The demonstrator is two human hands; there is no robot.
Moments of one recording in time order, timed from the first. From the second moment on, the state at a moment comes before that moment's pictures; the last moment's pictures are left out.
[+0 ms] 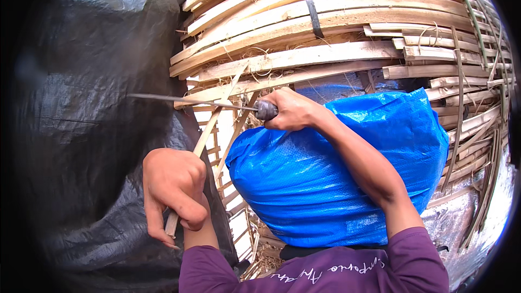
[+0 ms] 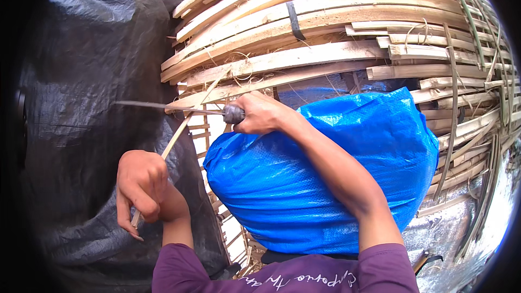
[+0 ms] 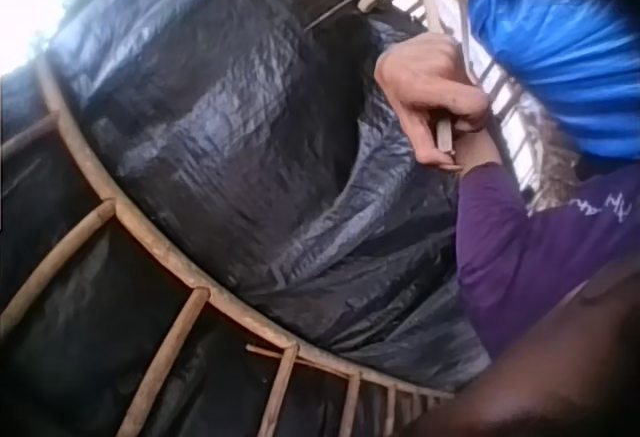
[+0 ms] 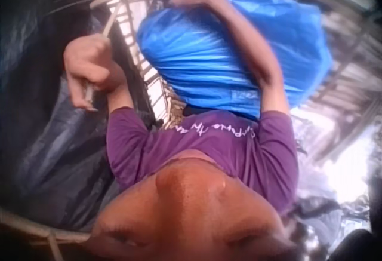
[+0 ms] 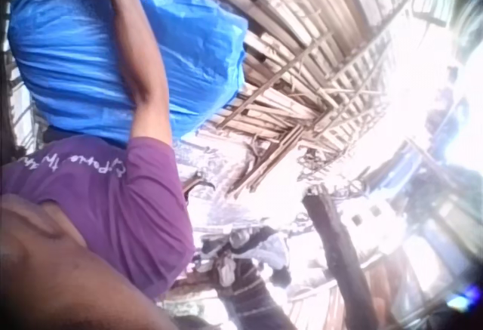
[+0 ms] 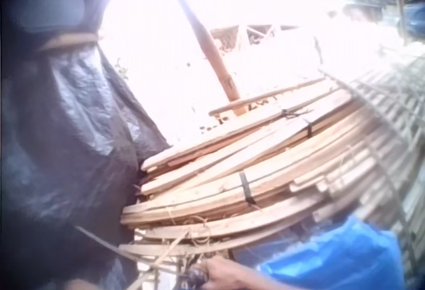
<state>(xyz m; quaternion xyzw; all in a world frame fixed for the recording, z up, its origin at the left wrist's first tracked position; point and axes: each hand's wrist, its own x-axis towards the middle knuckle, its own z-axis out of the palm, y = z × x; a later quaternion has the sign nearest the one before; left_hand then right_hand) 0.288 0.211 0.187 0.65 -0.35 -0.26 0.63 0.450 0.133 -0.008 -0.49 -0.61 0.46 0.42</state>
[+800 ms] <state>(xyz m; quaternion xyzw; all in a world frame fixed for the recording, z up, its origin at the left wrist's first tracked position) 0.281 0.219 0.188 0.65 -0.37 -0.22 0.63 0.447 0.164 -0.096 -0.62 -0.45 0.48 0.43</state>
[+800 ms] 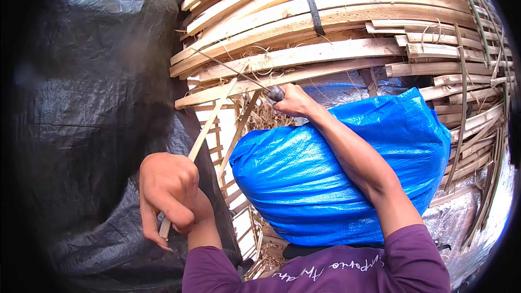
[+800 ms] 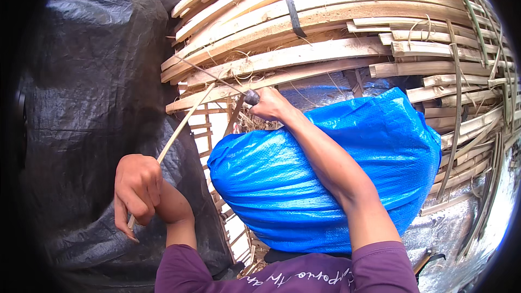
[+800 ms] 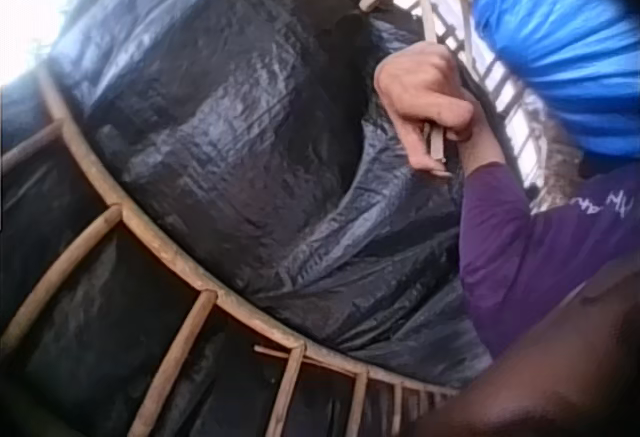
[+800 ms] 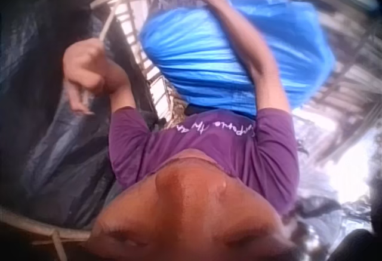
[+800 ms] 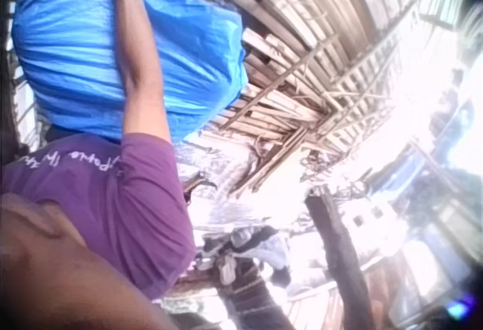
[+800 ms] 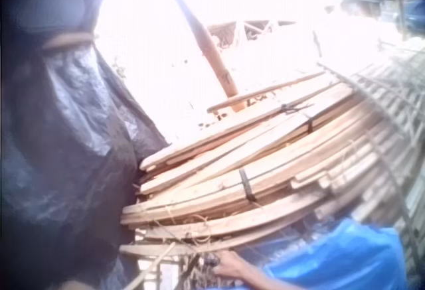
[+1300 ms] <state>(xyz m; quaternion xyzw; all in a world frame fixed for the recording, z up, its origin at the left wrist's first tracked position) 0.263 0.234 0.191 0.64 -0.39 -0.18 0.64 0.435 0.171 -0.109 -0.59 -0.48 0.45 0.46</state>
